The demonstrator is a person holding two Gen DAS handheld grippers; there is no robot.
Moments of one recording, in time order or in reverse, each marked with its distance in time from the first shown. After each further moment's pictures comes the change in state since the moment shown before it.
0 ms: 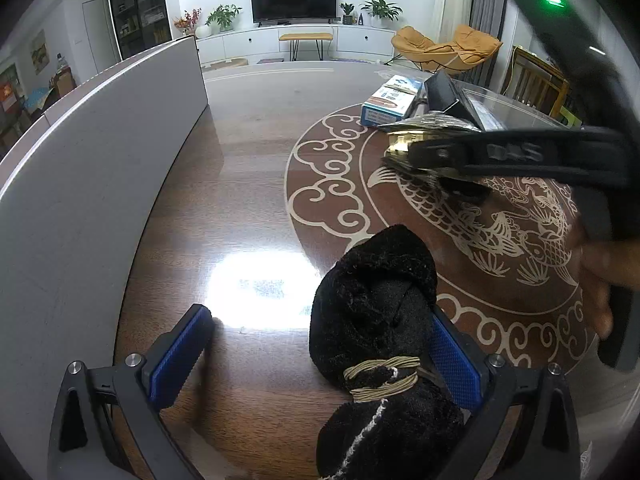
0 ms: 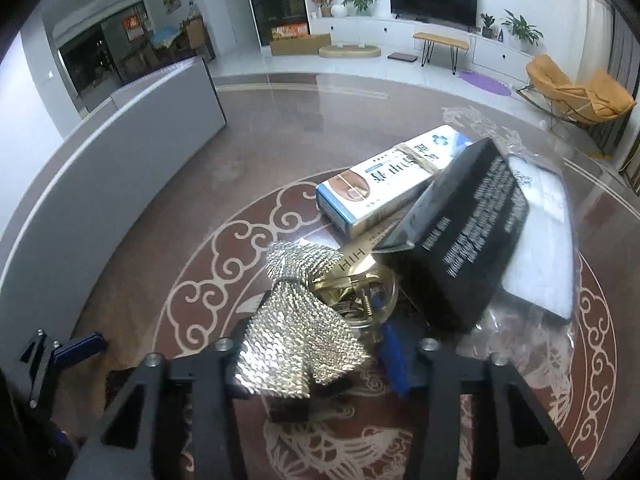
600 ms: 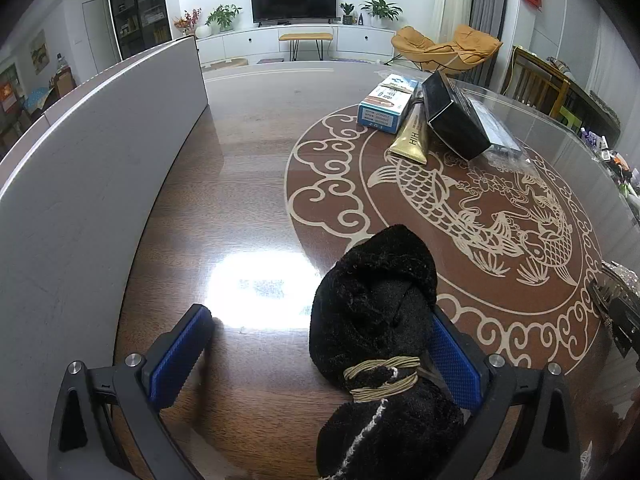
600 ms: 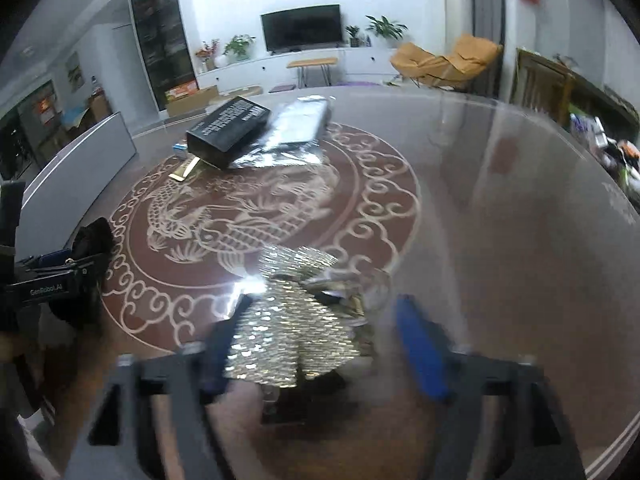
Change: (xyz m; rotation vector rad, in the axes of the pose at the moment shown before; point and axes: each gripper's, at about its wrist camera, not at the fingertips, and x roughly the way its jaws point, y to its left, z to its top) left arm 0.000 0.000 0.000 0.000 0.000 0.000; right arm -0.135 -0.078 -0.176 0.309 -0.135 -0.309
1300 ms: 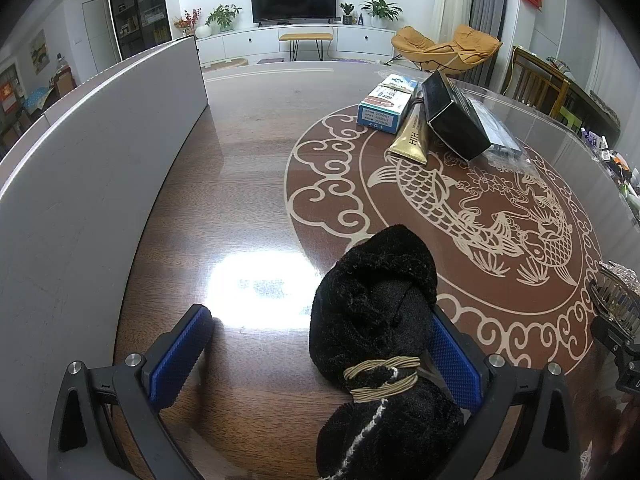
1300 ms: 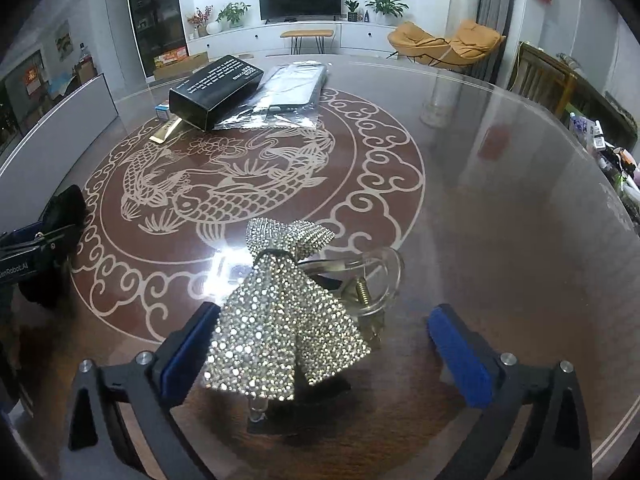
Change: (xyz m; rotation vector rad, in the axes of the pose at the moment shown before) left arm 0.000 0.000 0.000 0.000 0.000 0.000; right arm 0.022 0.010 -0.006 -0.067 0.105 -0.052
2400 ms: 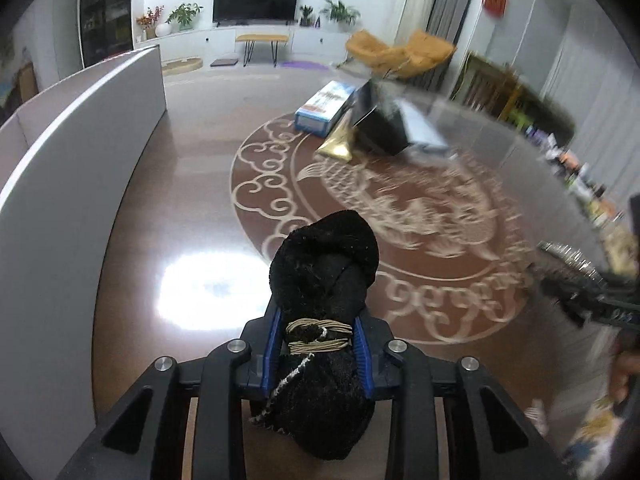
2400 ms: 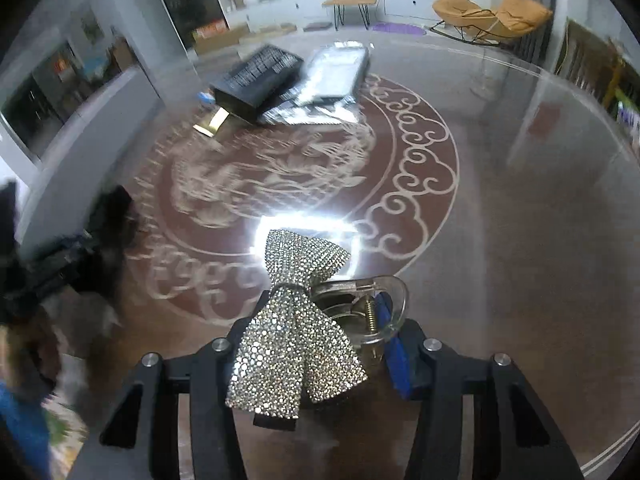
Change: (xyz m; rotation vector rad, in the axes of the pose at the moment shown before) left arm -0.045 -0.012 -0.019 -0.002 -0.019 -0.231; right arm -0.029 -0.012 0.014 0.002 0.128 0.246
